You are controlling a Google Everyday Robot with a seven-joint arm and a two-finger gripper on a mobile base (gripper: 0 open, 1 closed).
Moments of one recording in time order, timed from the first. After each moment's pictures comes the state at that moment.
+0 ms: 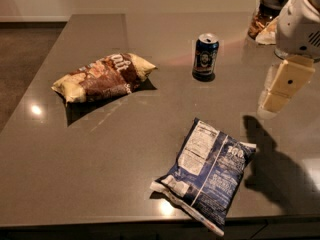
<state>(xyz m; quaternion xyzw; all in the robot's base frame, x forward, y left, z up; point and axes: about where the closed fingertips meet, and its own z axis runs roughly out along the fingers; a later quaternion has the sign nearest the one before) 0.458 -0.203 0.984 -0.61 0.77 -0.02 0.17</state>
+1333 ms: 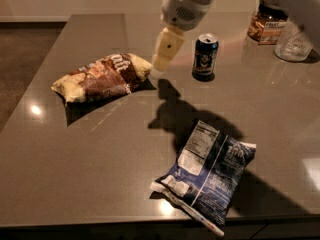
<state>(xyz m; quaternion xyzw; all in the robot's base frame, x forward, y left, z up) 0.594 -0.022 0.978 -0.64 0.73 0.05 0.25</state>
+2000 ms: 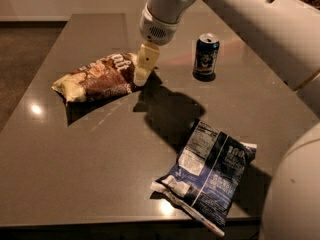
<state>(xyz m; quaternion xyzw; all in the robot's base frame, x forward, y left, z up) 0.639 0.020 0.918 -0.64 0.73 0.05 0.22</state>
